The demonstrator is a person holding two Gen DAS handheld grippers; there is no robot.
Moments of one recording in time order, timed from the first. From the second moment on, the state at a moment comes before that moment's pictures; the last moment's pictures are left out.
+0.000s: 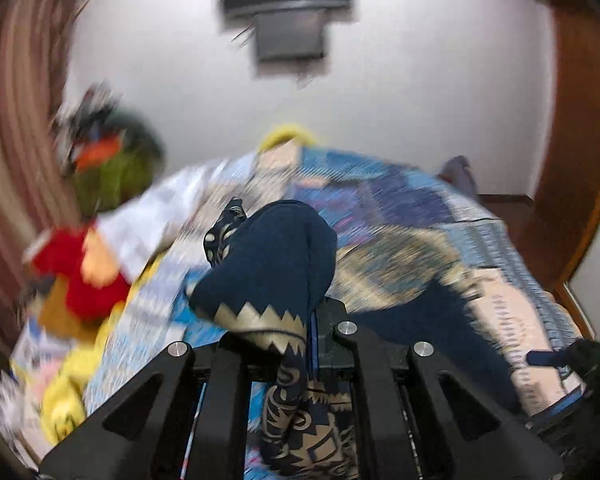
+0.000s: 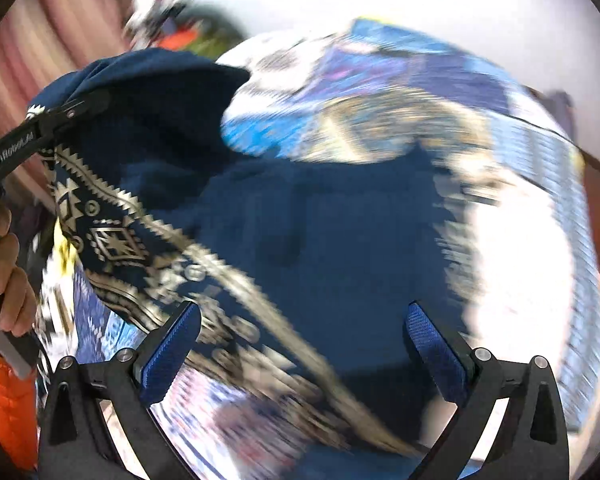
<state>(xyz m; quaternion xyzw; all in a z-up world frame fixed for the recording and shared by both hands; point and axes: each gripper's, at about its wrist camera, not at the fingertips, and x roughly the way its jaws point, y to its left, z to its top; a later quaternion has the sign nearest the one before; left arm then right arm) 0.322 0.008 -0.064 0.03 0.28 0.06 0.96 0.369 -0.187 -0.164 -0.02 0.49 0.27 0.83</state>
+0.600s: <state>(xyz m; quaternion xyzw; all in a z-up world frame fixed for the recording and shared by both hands) 0.328 -0.140 -0.188 0.08 0.50 -0.16 0.85 0.302 -0.397 -0.117 0.09 0.45 0.10 0.88</state>
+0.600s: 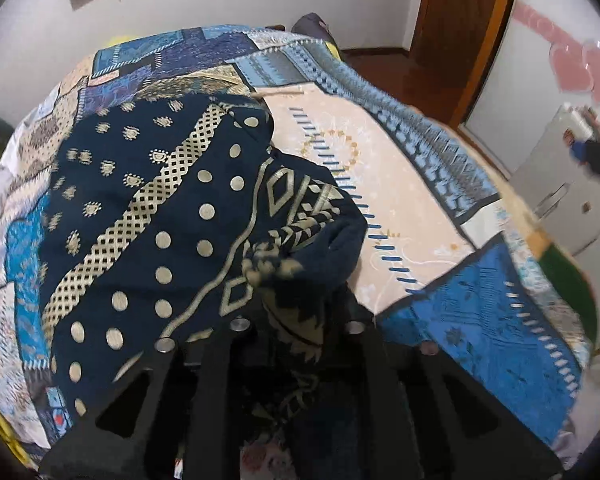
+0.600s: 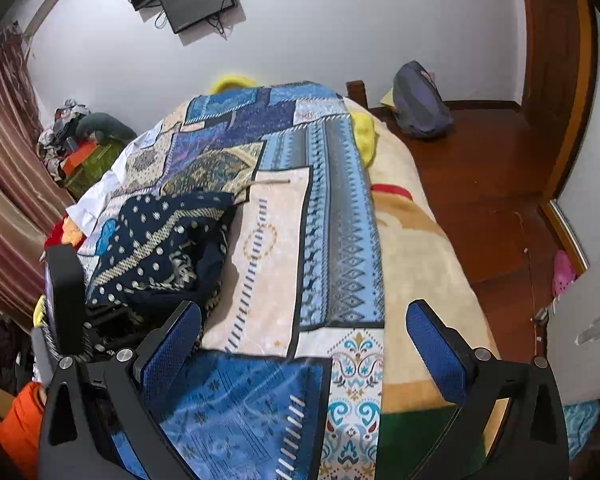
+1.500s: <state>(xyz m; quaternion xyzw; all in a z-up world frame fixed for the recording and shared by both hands) 0.314 0.053 -0.182 -0.06 0.52 -0.03 0.85 0.366 -0.165 -0.166 -0.06 0.48 0.23 0.84</state>
